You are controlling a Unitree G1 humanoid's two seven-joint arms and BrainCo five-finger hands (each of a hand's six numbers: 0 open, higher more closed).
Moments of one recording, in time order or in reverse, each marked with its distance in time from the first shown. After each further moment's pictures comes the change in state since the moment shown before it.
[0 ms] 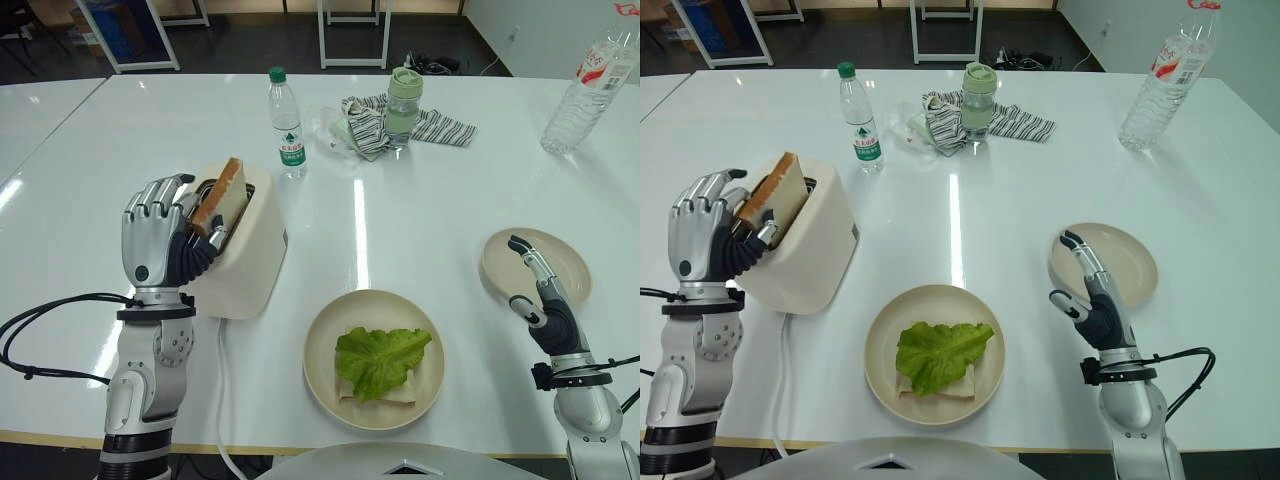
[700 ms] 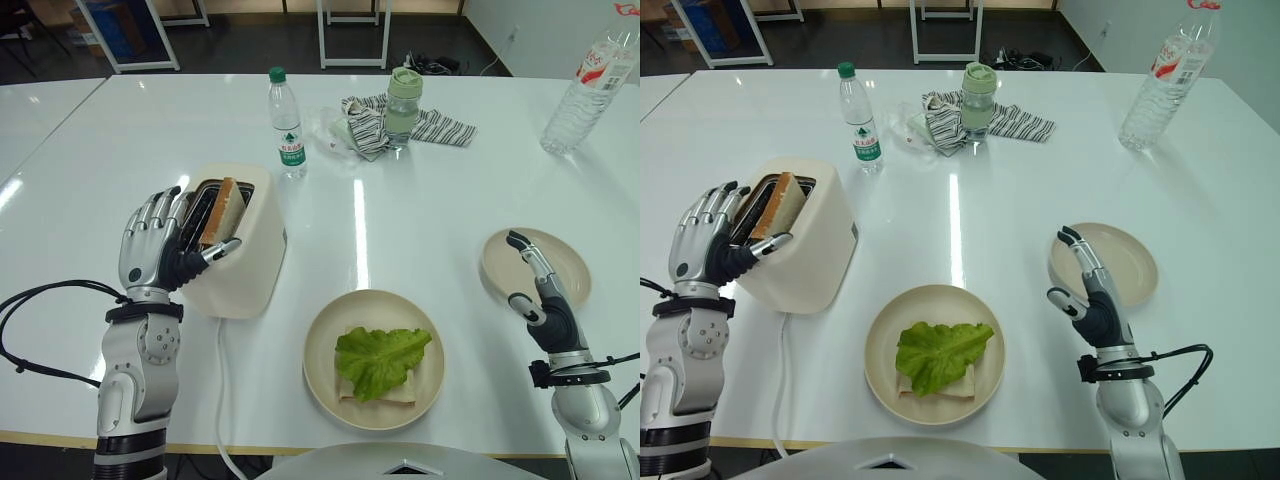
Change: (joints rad) left arm 0.015 0.002 0.050 0.101 -0.032 0.188 -0.374; right arm -0.004 -0.025 0.019 -0.031 0.022 0.023 -0.015
